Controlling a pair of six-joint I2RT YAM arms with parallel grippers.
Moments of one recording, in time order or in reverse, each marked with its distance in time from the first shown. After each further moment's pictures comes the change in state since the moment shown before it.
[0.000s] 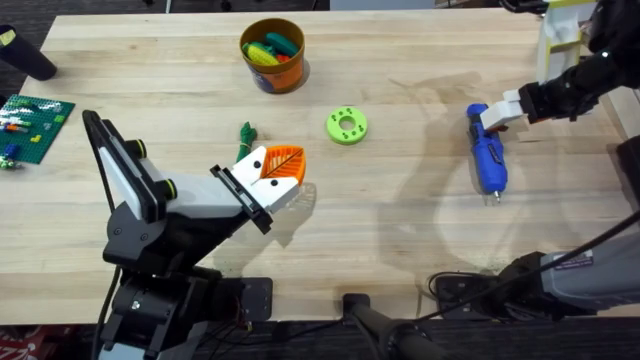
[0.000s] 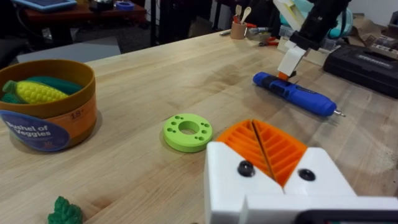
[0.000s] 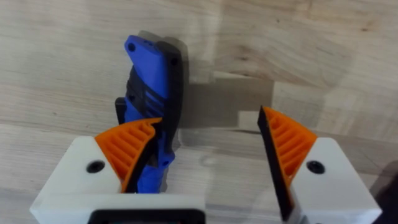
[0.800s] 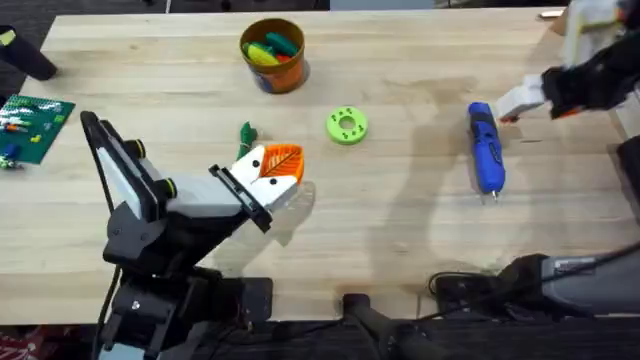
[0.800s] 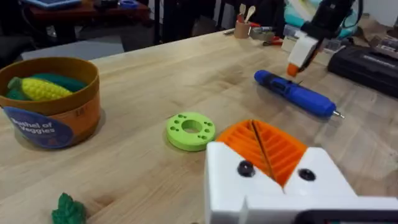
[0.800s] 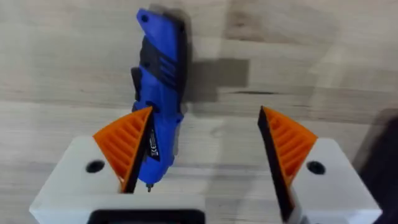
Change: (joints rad) left arm 0.000 0.000 0.000 -0.003 -0.019 0.000; right arm 0.000 -0.105 0.096 -0.204 0.019 0.090
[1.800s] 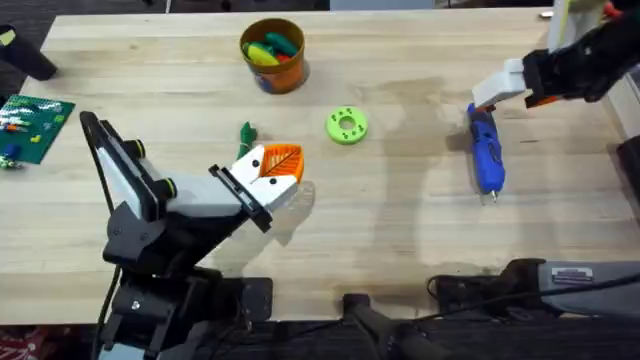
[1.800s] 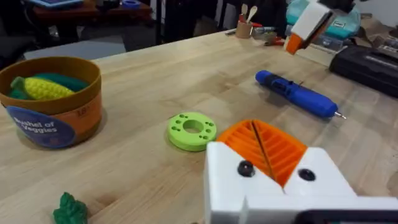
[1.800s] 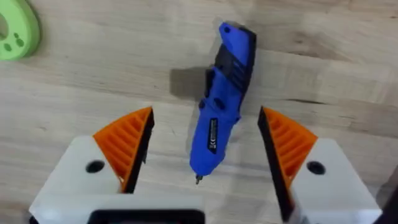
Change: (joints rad) left arm 0.000 0.000 0.000 0.000 -0.004 0.000; right arm 0.157 -0.099 0.020 -0.070 -0.074 0.125
